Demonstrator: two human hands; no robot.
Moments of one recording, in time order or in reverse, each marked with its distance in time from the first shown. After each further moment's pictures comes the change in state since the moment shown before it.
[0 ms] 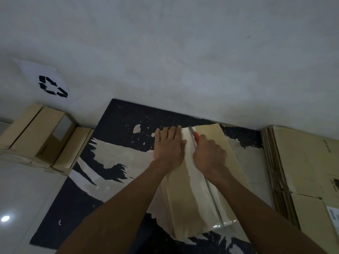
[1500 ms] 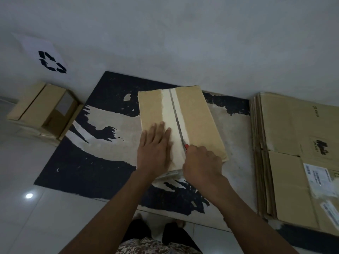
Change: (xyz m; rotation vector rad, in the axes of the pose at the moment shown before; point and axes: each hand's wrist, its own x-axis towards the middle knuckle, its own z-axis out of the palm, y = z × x) left_hand -0.160 0.060 0.036 -0.001 0.062 0.006; right_hand -0.163 0.087 -0.017 -0.005 -0.253 -0.160
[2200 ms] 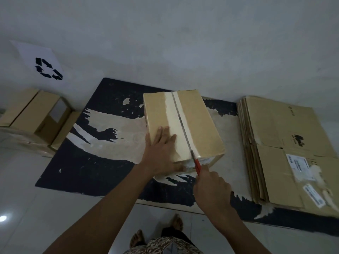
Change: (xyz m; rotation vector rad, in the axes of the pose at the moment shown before) left_hand -0.023 -0.005 -0.027 -0.028 -0.304 0.176; right_hand -0.072 0.008 0.071 0.016 0.141 0.167
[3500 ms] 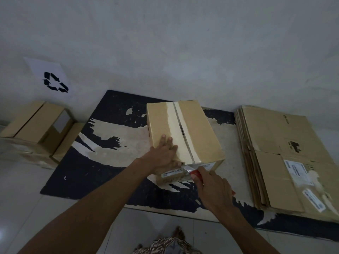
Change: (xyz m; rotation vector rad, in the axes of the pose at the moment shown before) left_hand -0.007 -0.010 -0.034 0.089 -0.254 0.145; right_hand 0.031 0.030 0.054 0.013 0.290 -0.242
